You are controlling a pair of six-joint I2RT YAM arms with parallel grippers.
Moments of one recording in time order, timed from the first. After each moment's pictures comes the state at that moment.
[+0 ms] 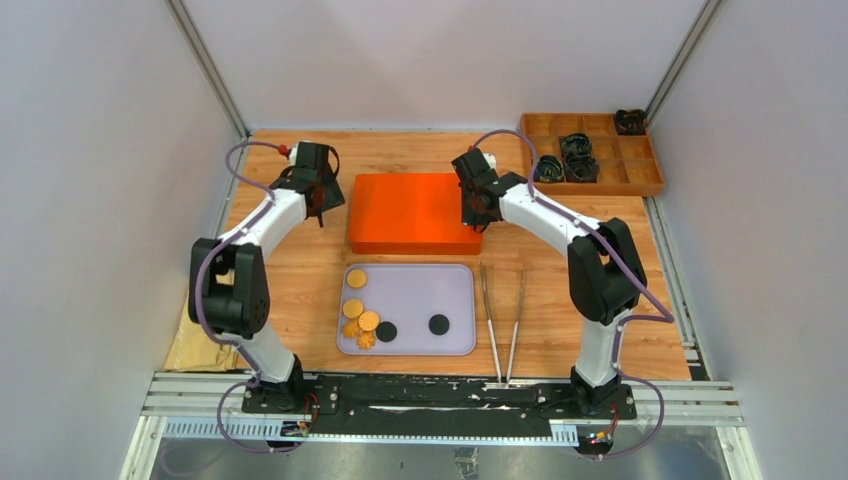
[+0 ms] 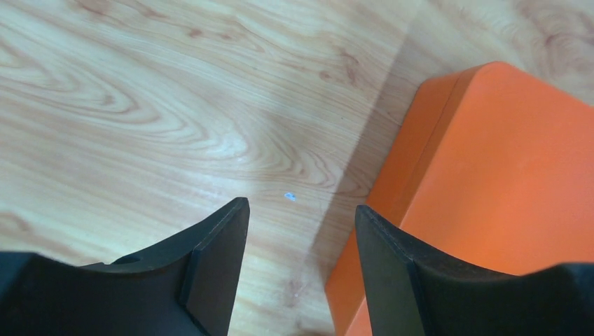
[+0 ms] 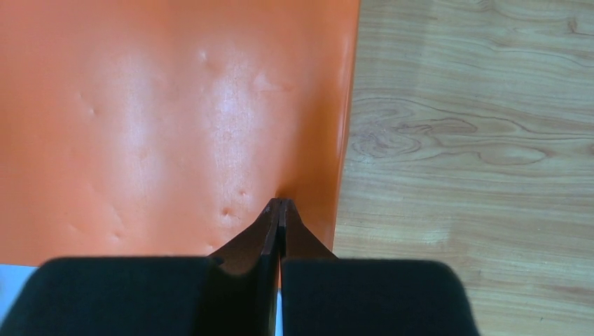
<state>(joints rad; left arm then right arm) -0.15 1.72 1.22 -0.38 -0.28 -0.49 0.57 1.88 1.48 -0.59 0.24 0.45</state>
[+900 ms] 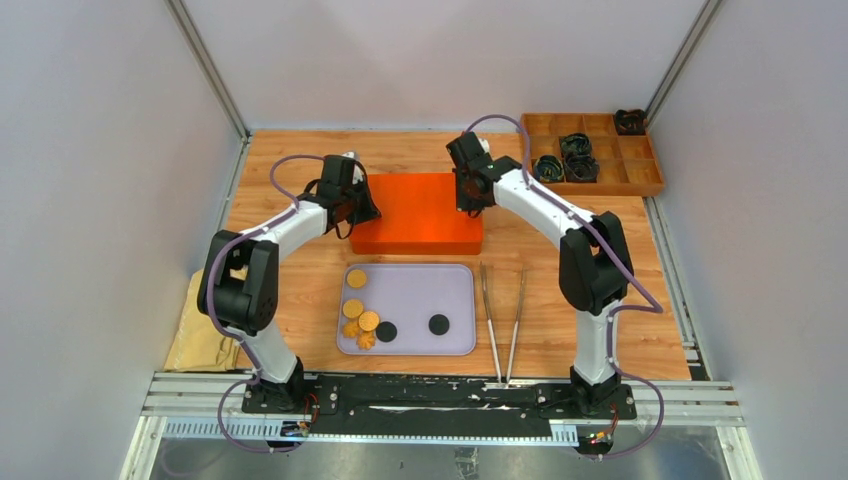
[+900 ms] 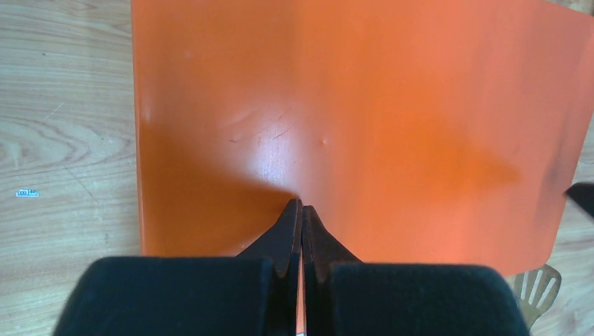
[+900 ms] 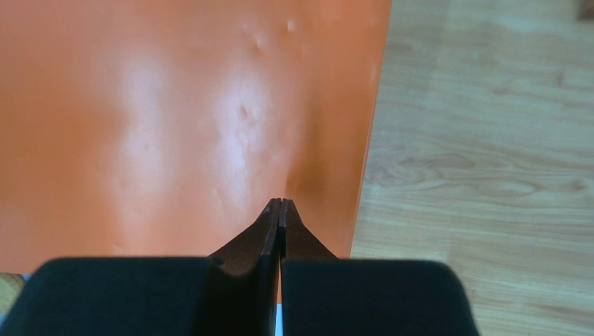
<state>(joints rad) -0.27 1.72 1.10 -0.15 0.12 -0.53 0.56 1.96 1.64 -0.67 0.21 0.43</state>
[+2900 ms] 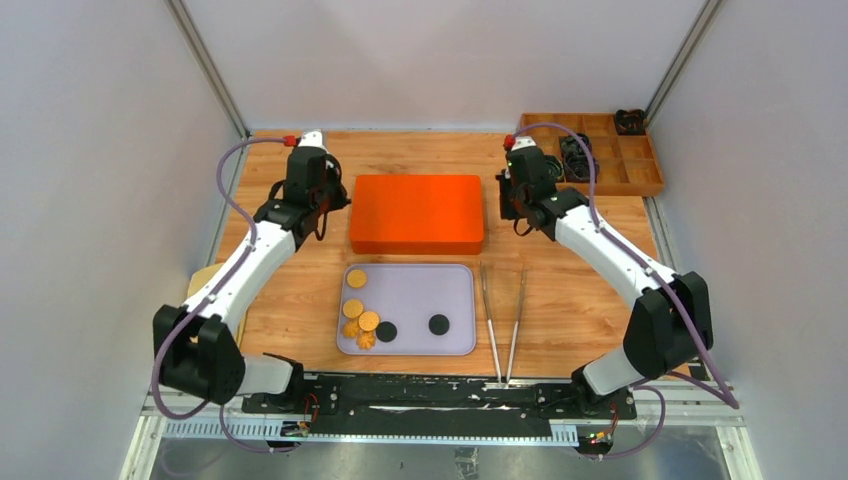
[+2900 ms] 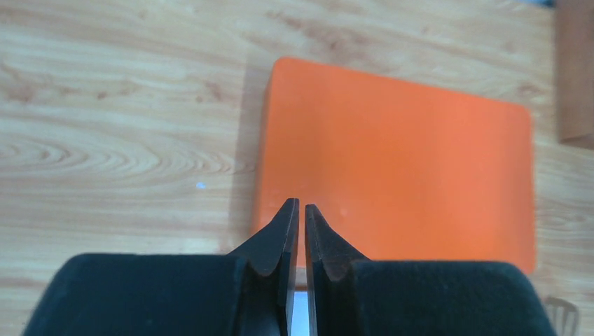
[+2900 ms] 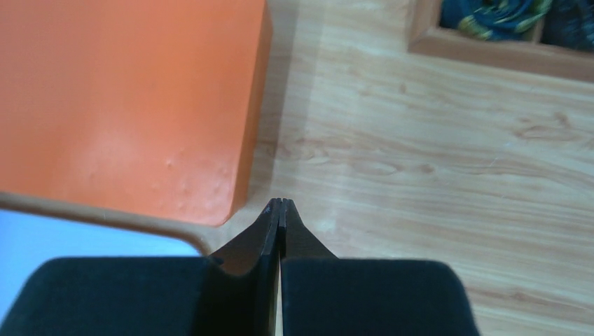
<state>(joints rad) -0.28 1.29 1.10 -0.29 -0.16 -0.40 0.44 1.48 1.24 -0.44 0.21 0.19</state>
